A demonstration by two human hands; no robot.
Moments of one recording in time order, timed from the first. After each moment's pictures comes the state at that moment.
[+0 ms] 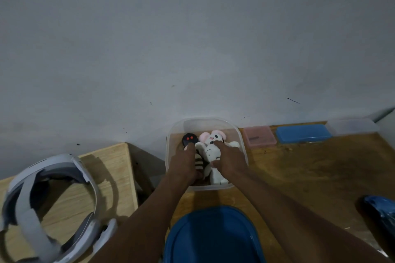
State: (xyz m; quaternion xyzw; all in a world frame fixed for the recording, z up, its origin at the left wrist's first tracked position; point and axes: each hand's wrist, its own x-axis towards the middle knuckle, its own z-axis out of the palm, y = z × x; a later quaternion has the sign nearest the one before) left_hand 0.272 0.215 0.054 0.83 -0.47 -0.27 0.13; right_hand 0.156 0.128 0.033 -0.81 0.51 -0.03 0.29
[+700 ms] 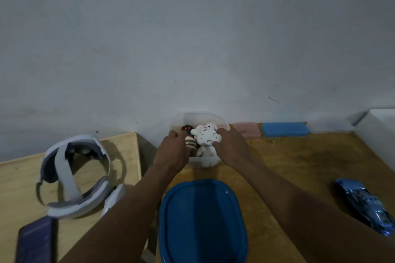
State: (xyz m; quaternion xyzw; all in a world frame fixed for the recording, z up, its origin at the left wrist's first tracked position) left_hand 0.226 0.297 0.098 0.83 -0.52 -0.07 0.19; right_hand 0.088 0.179 0.088 -0.87 0.45 -0.10 0.18
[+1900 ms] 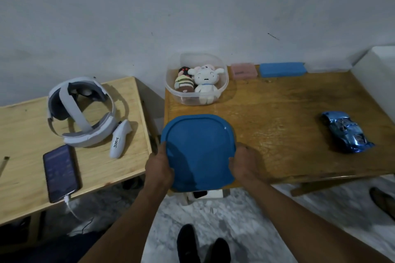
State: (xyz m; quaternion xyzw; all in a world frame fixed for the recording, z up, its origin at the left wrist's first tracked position) left_hand 0.142 0.466 0.009 0.89 -0.35 -0.24 0.17; right_hand -0.034 0.333 0.004 -0.76 0.58 0.00 0.27
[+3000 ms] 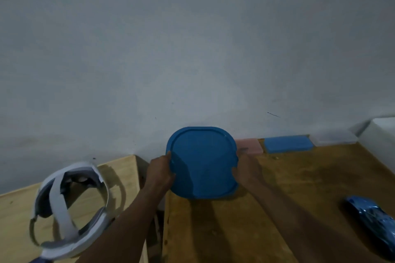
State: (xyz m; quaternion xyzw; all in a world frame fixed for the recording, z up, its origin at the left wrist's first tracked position) left_hand 0.272 0.284 0.088 0.87 -0.44 -0.14 0.19; right_hand 0.073 0.155 0.078 -0.78 0.55 -0.13 0.27
